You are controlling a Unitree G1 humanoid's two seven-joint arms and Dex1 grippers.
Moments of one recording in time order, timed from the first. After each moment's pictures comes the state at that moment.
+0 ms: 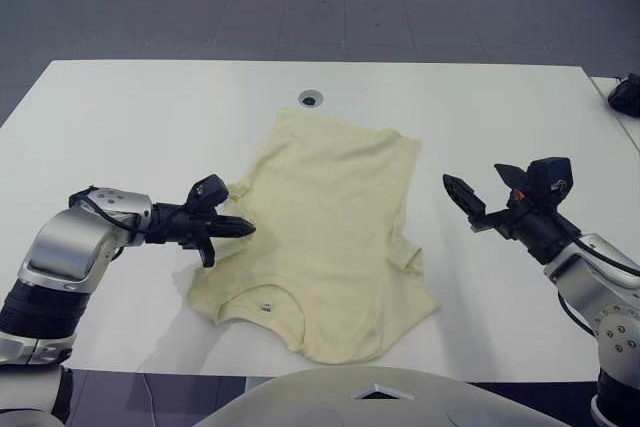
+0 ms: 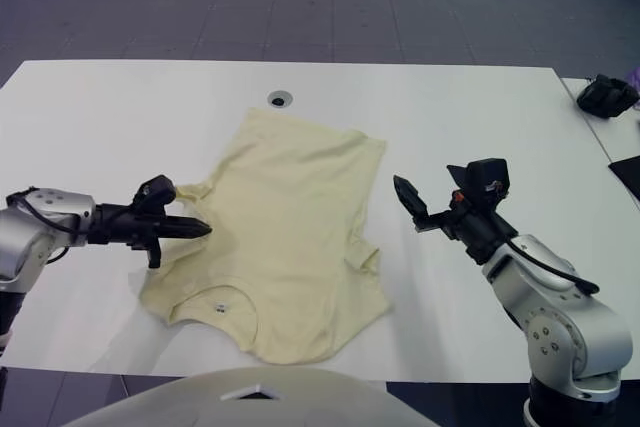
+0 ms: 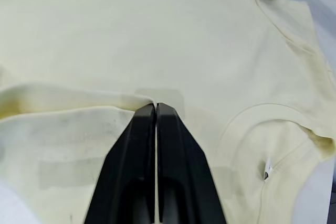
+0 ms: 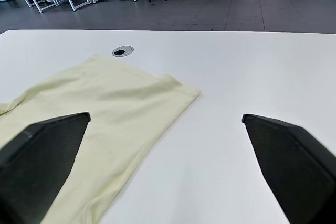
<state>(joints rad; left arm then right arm) -0.20 0.89 -0.13 -0.21 -0.46 0.87 -1.08 0.16 -0.53 -0.36 -0.69 0.78 0.88 0.21</state>
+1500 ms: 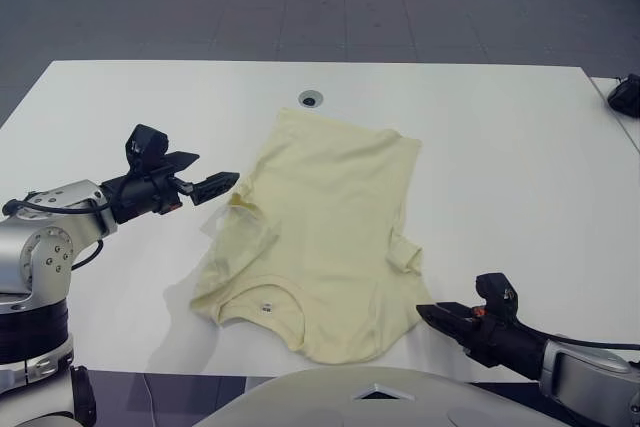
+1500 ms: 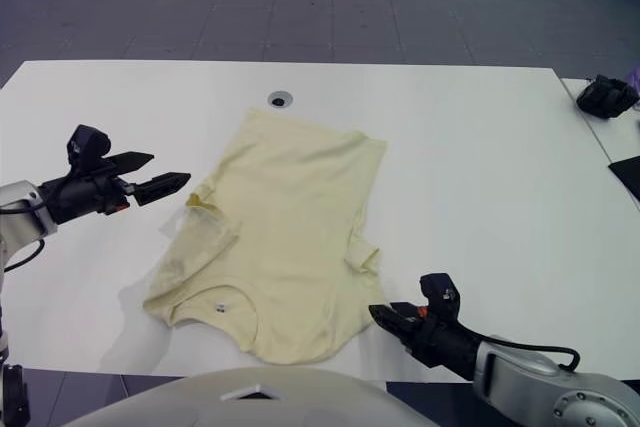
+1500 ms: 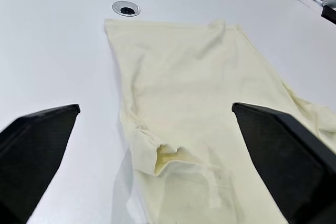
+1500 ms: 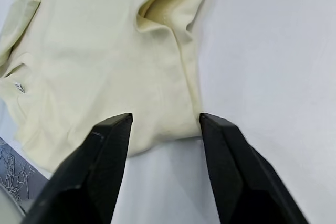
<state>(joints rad) -0.13 0.77 0.31 -0.33 -0.69 1.03 -0.66 0.64 -0.70 -0.32 -0.79 1.44 1.12 -0.10</state>
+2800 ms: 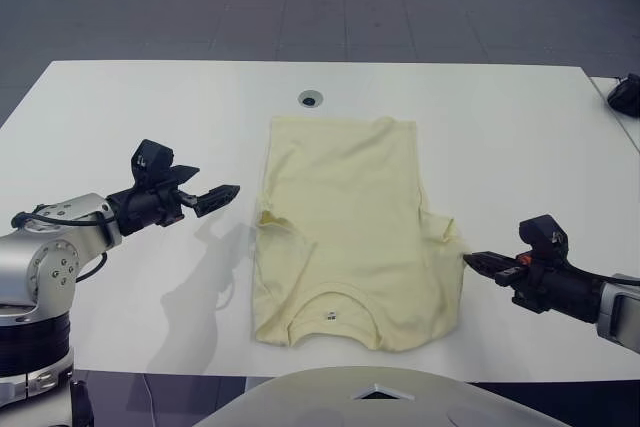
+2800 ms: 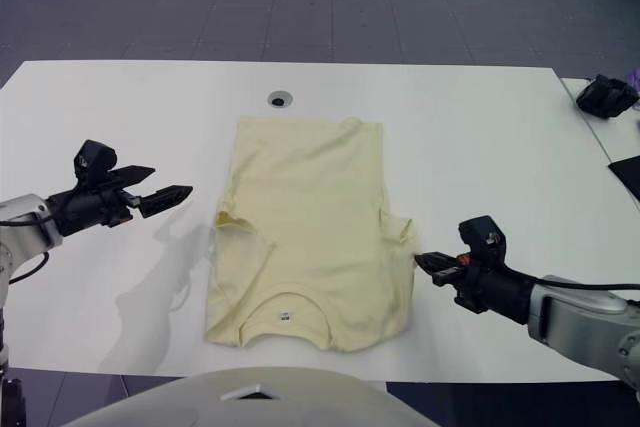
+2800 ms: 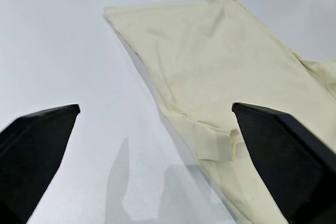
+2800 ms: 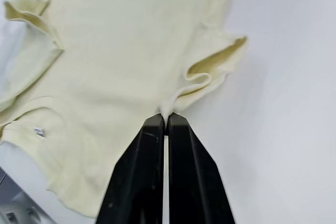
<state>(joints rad) -0.06 0.76 0.31 -0.37 -0.69 1.03 -0.61 0.36 -1.04 -0.42 -0.69 1.63 1.11 -0.04</state>
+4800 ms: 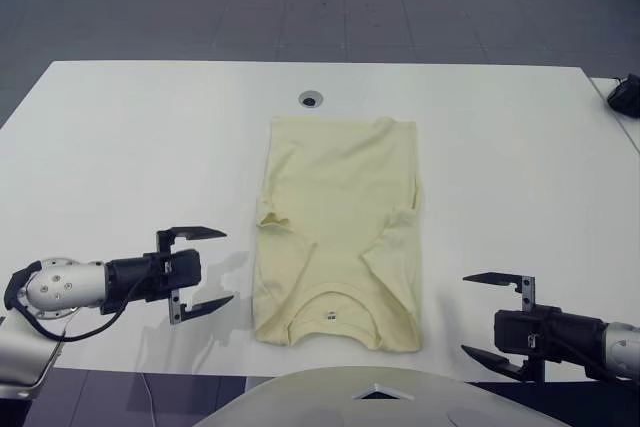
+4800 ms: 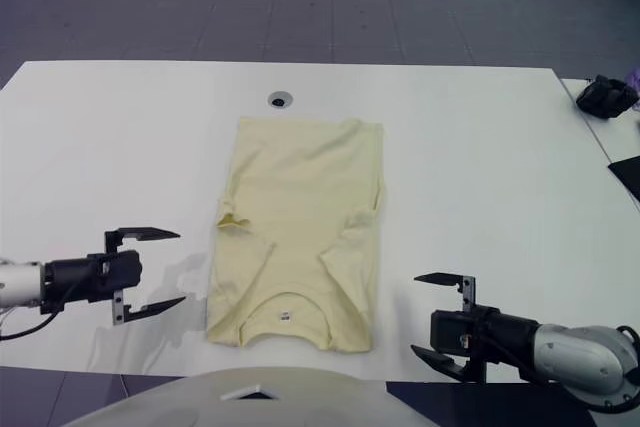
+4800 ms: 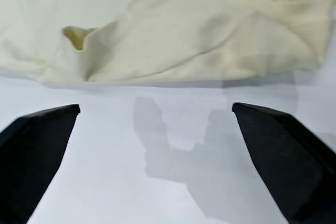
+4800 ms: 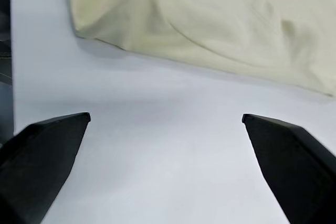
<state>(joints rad) 0.49 1.00 0.16 -0.38 -0.13 -0.17 -1.11 0.89 -1.01 -0.27 -0.70 -0.05 -0.11 0.87</state>
